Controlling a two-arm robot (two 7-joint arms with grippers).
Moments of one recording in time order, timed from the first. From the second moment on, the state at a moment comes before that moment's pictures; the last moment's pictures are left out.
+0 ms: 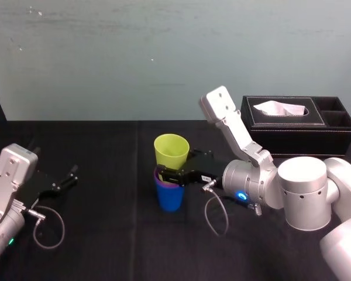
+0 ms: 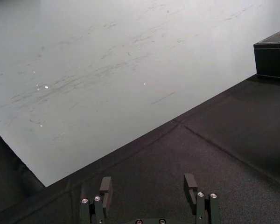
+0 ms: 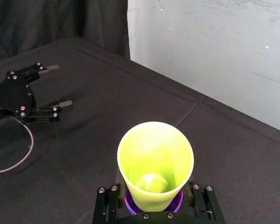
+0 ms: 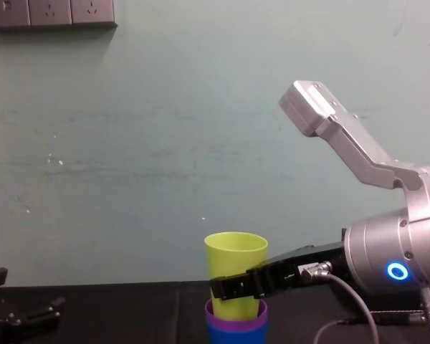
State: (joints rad) left arm -0.20 0.60 0.45 -1.41 -0.25 -0.12 0.03; right arm 0.45 0.27 -0.49 -1.48 0.25 0.54 0.37
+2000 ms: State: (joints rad) left arm -0.20 0.60 0.45 -1.41 -0.25 -0.12 0.03; right arm 0.34 0.26 -0.42 -1.58 0.22 0.37 0.27
